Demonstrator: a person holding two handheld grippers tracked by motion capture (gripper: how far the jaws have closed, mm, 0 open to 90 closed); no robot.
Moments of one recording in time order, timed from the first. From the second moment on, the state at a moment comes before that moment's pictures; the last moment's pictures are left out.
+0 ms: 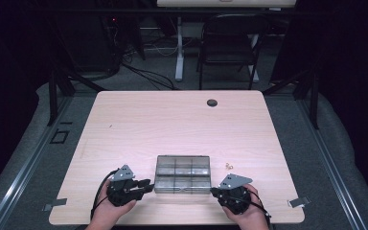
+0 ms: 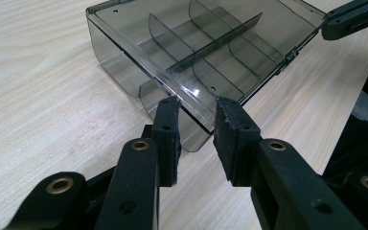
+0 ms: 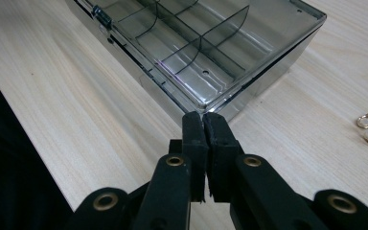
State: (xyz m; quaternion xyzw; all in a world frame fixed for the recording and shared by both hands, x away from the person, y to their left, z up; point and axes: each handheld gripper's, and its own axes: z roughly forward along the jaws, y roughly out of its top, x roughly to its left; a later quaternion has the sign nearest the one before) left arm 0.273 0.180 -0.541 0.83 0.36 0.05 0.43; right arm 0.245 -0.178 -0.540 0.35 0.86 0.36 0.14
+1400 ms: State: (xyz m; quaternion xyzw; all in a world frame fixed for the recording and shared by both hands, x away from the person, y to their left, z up) left arm 0.264 0.171 -0.537 0.84 0.33 0.07 0.43; right arm 0.251 -0.177 -0.536 0.36 0.84 0.38 0.15
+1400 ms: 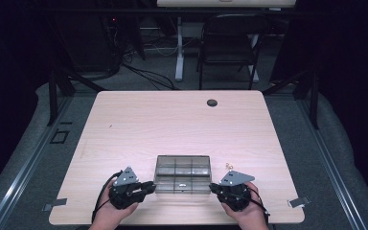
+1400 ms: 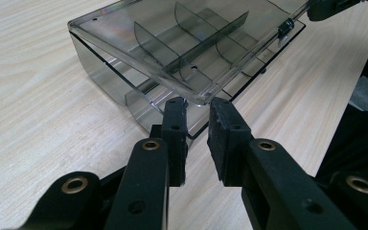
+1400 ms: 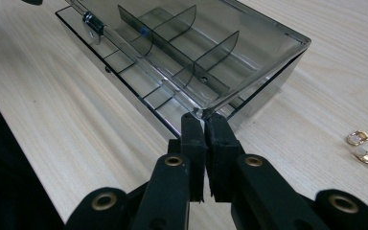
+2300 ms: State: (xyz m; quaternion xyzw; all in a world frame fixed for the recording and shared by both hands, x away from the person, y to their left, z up) left arm 0.265 0.171 -0.532 0.82 0.34 0.08 0.44; right arm 0.259 -0.179 -0.542 0.39 0.82 0.39 0.14
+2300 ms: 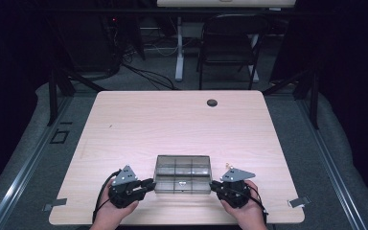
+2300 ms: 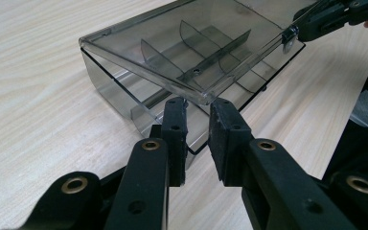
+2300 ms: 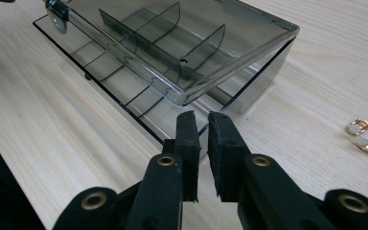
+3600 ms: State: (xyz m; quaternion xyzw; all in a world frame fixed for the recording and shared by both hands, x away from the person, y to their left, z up) left arm 0.265 0.168 -0.520 0.80 0.35 0.13 0.47; right arm 0.264 -0.172 -0.544 0.40 0.82 0.38 0.14
